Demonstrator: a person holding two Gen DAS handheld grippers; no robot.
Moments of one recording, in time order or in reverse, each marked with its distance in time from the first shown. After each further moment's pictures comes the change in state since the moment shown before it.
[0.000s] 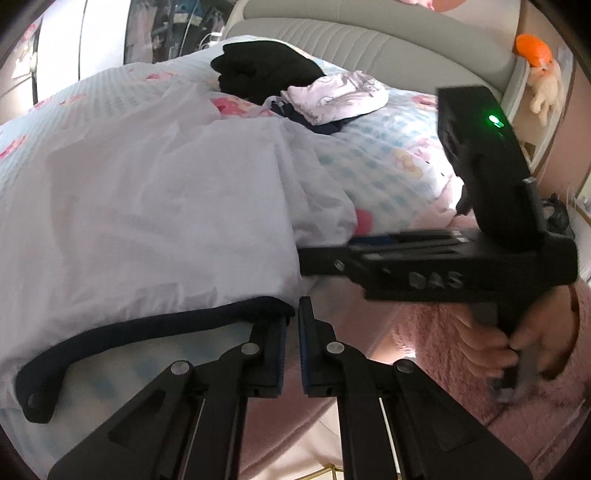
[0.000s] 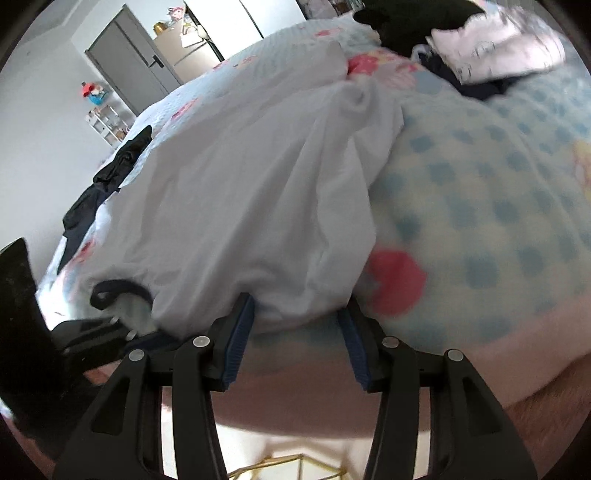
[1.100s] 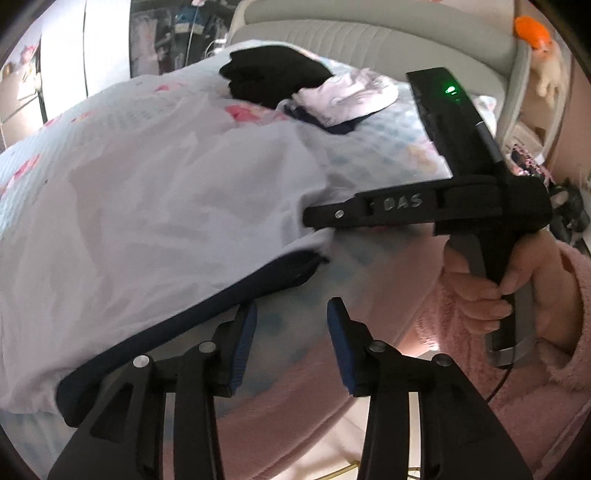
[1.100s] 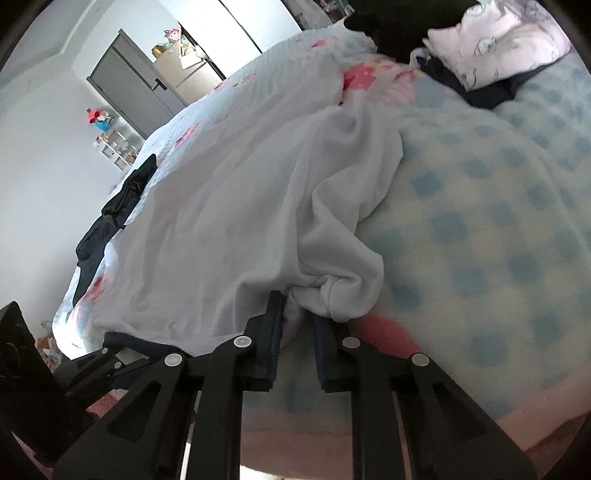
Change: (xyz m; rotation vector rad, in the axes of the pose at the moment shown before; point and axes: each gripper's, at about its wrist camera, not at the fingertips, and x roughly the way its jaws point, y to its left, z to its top) left arm -0.006 0.008 0.005 0.031 0.008 0.090; right arm 0.017 -0.020 0.027 0.106 -0.026 0.115
